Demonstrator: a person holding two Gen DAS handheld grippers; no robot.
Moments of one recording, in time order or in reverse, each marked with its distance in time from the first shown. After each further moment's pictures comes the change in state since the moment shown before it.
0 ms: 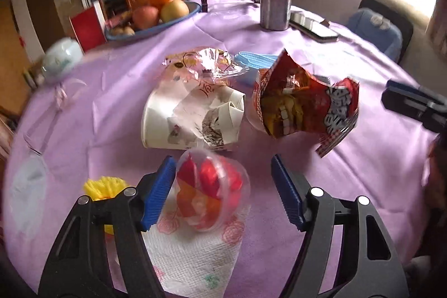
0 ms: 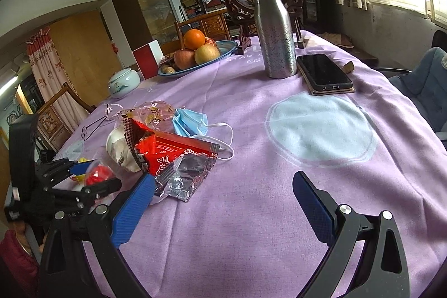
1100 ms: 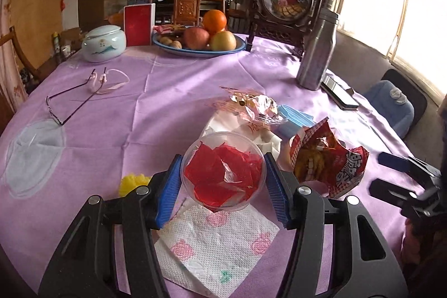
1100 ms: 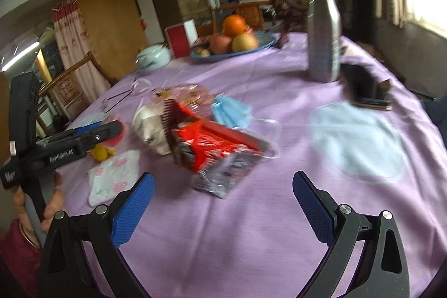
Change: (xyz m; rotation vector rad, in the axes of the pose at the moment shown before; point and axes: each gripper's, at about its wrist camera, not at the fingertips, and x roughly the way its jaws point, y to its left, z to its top) left arm -0.031 0.049 -0.005 -0.319 -0.190 -0.001; right arm 0.024 0.040 0.013 -0.146 0.088 0.101
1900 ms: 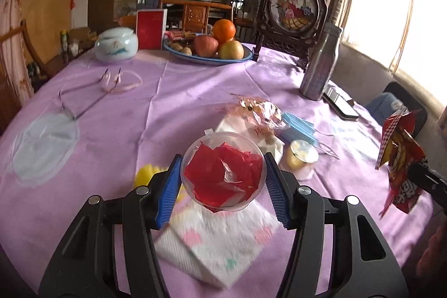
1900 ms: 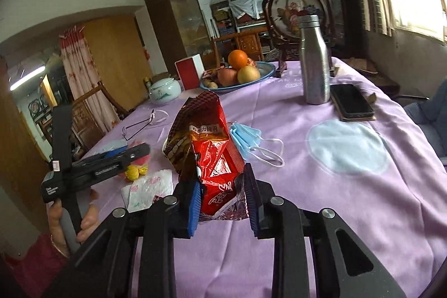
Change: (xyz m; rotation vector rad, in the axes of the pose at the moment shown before) left arm -0.027 0.009 -0.011 -0.069 -0.043 0.013; right arm -0.085 0.011 -0.025 0.058 -0.184 0.019
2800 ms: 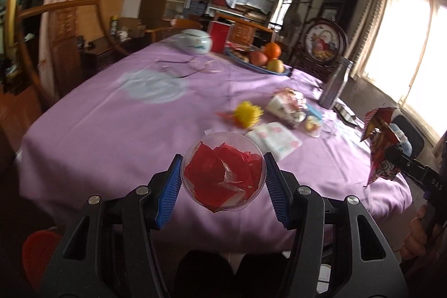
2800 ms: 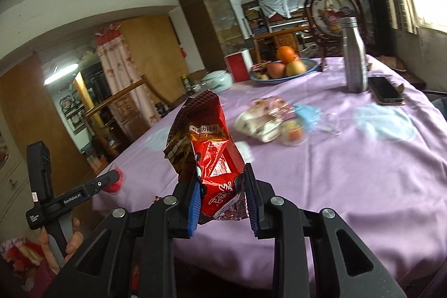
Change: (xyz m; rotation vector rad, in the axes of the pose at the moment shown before) left arm -0.199 0.068 -0.112 -0.191 -0.103 0.133; right arm -0.060 0.092 -0.052 -0.046 0.025 0.215
